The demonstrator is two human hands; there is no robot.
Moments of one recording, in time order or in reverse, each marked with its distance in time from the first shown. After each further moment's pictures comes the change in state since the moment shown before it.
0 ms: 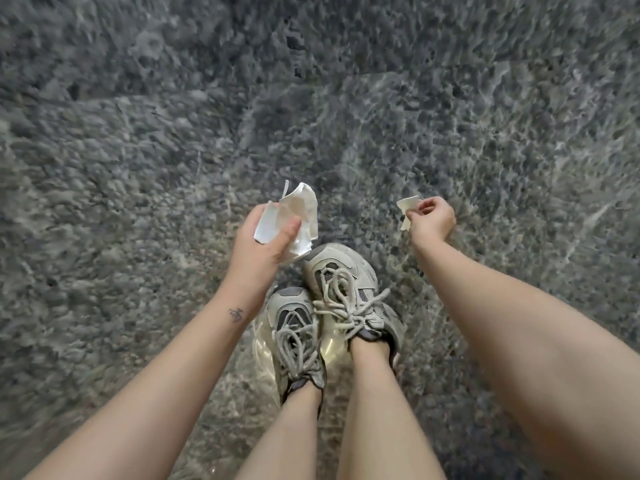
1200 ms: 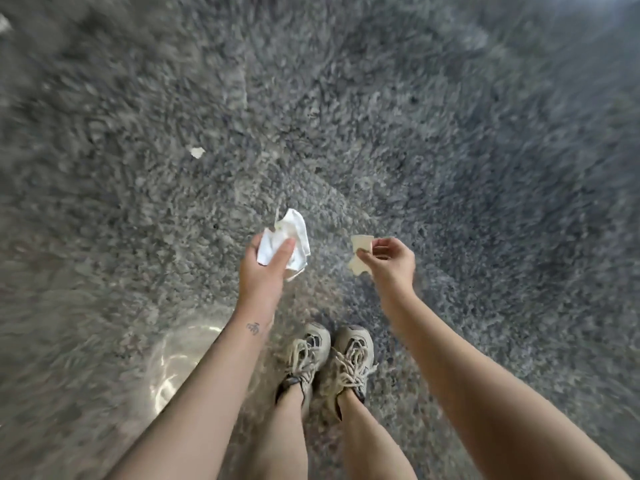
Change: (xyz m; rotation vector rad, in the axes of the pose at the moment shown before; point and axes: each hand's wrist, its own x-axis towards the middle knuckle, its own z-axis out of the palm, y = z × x) left_hand -0.147 0.156 -0.168 -0.575 0.760 -0.037; right_hand -0.321 -0.257 -0.043 -0.052 -0.666 -0.560
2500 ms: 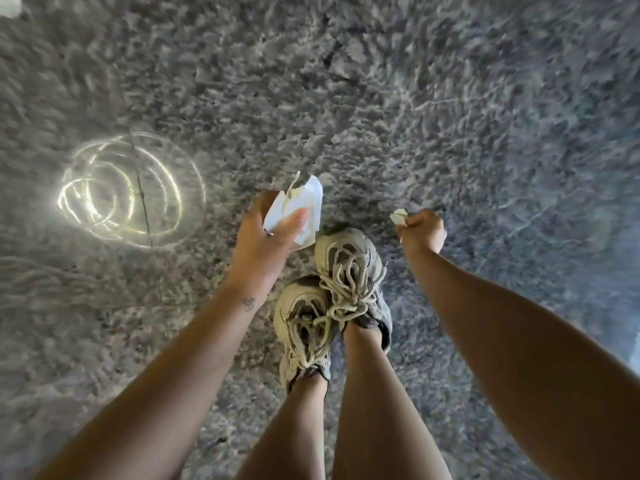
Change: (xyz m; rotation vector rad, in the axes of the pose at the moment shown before) left_hand 0.366 -0.054 -0.303 -0.484 0.426 -0.175; right_hand 0.203 -0.042 0.554 -1.207 -0.237 -0.394
